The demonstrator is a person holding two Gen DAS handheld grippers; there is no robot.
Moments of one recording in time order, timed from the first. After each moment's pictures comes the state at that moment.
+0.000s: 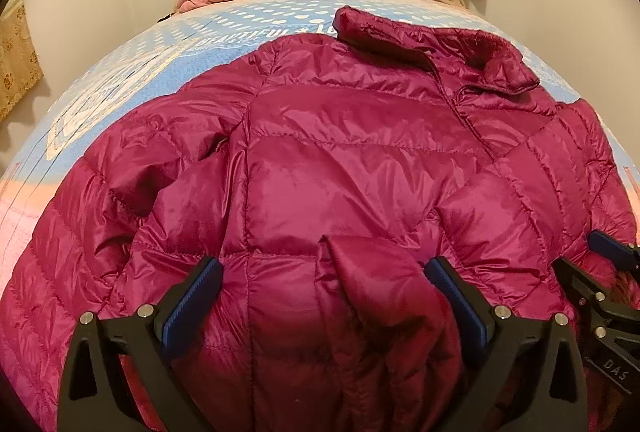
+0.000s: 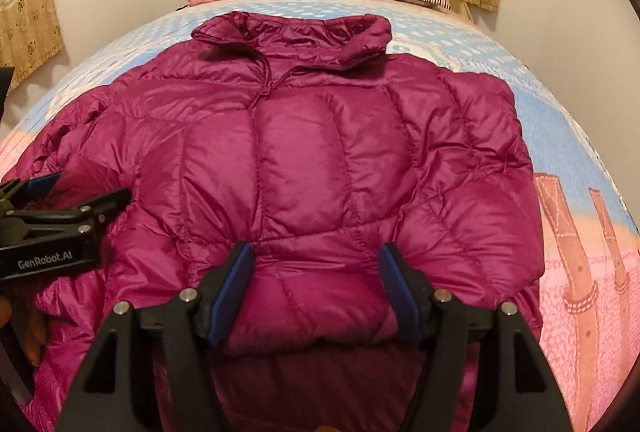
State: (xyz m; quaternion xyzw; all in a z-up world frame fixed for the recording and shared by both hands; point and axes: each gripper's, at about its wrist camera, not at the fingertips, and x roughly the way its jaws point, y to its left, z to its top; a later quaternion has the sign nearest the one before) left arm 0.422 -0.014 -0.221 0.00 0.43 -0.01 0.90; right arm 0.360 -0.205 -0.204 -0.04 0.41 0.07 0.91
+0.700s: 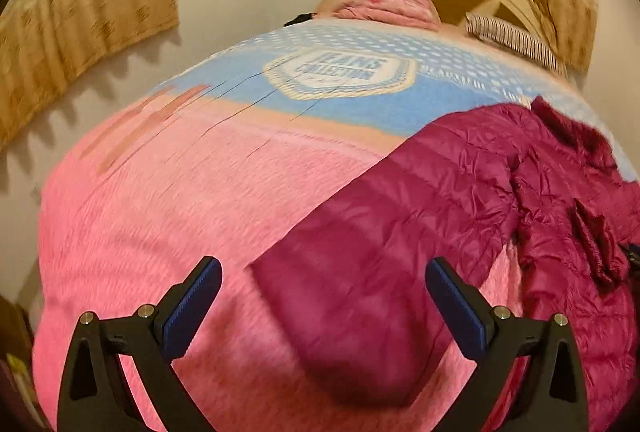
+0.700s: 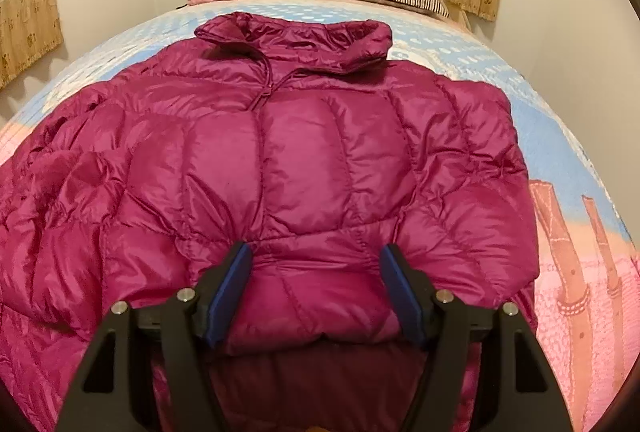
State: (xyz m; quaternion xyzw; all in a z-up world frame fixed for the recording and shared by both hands) left arm 0.240 0.225 -0.164 -0.08 0.38 0.17 0.91; right arm 0.356 -0.199 -0.203 -0.06 0.40 0.06 0.91
